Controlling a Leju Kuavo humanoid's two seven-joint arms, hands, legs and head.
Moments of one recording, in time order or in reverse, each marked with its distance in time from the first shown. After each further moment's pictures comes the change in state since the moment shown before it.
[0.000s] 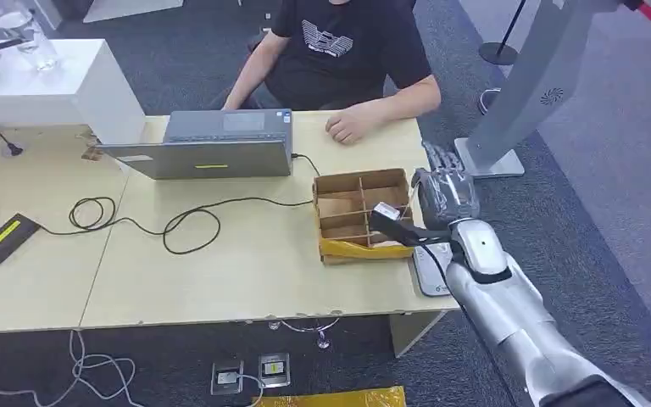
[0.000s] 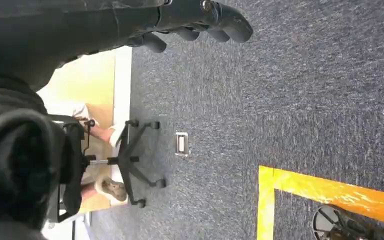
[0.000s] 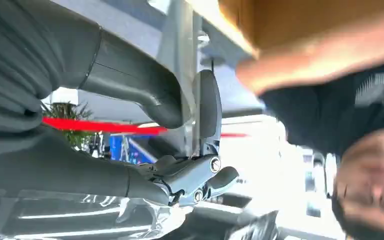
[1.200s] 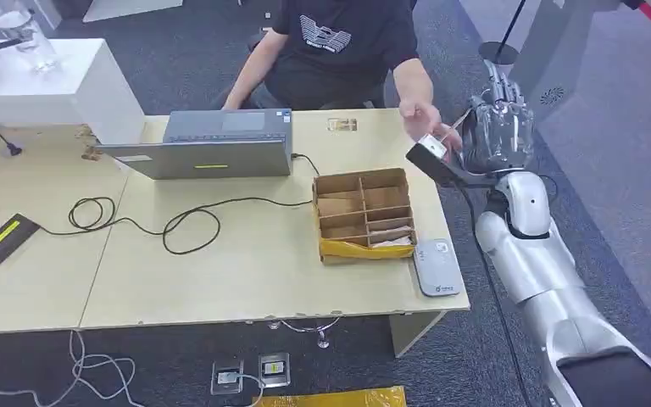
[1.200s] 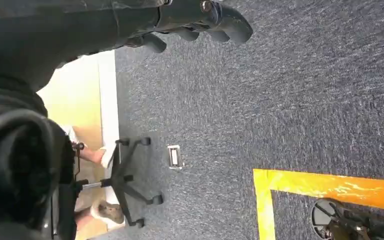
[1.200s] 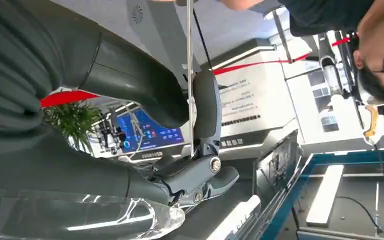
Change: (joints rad) left arm -0.003 0.024 -0.018 0.000 -0.063 -0.077 -0.071; right arm -0.144 -0.003 -0.169 0.042 -0.044 -0.168 -0.102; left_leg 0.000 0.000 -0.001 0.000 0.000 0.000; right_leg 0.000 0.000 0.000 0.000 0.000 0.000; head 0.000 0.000
